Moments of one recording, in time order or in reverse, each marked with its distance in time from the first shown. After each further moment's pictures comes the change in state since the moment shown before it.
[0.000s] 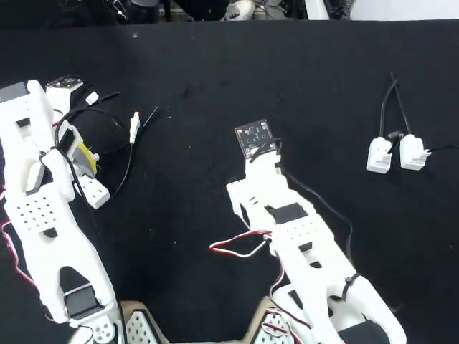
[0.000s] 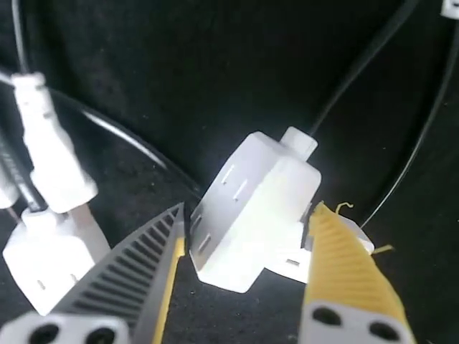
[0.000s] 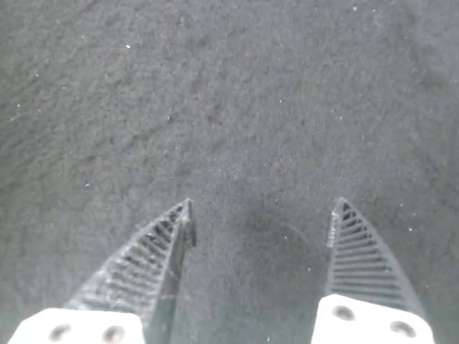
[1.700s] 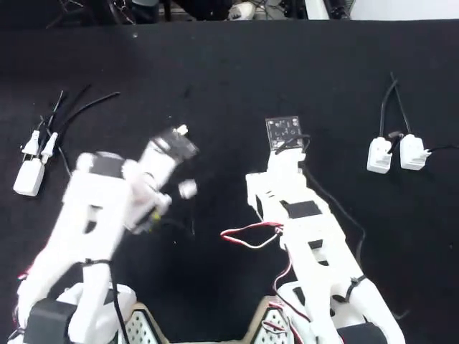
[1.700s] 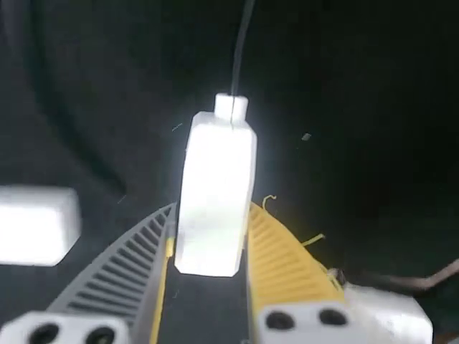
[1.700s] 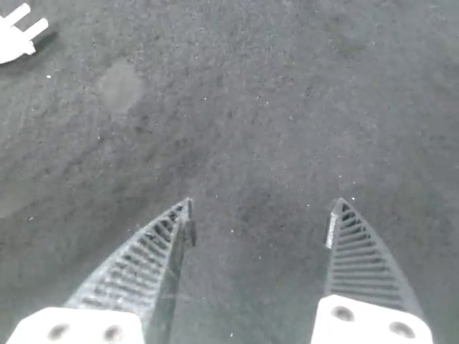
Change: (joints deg) left arm 33.3 -75.3 85.9 -21.3 2.9; right arm 8.0 0.0 0.0 0.0 -4.7
